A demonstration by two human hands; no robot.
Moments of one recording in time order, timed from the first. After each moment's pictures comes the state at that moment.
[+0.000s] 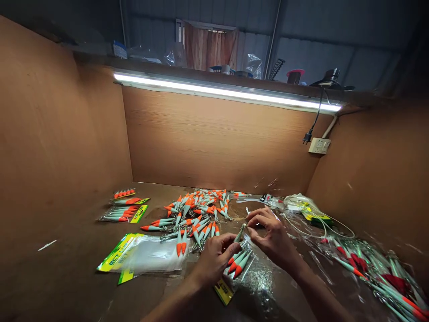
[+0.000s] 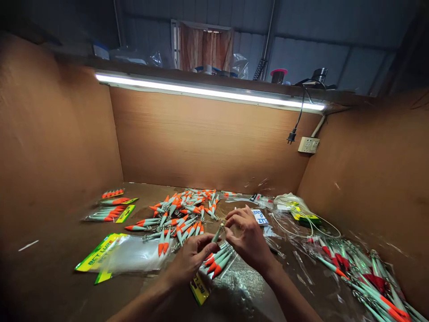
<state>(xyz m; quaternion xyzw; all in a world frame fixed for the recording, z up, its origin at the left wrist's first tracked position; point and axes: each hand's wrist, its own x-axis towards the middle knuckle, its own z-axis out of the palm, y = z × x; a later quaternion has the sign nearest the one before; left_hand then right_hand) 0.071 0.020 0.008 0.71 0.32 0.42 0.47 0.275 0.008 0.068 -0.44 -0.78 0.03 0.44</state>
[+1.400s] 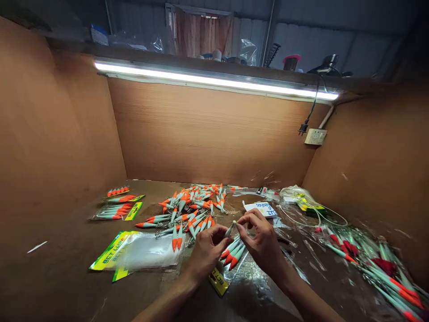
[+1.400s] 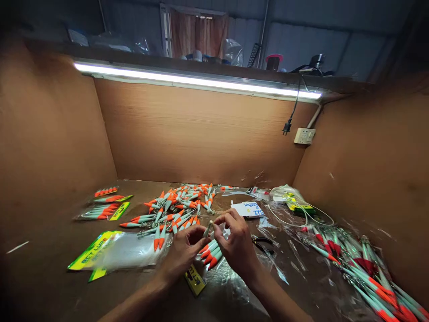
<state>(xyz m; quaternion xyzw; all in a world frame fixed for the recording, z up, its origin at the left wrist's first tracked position) 0.074 0.022 0.002 0.67 0.37 0.47 0.45 0.253 -0.001 0.043 -0.46 -0.71 0.10 0.53</state>
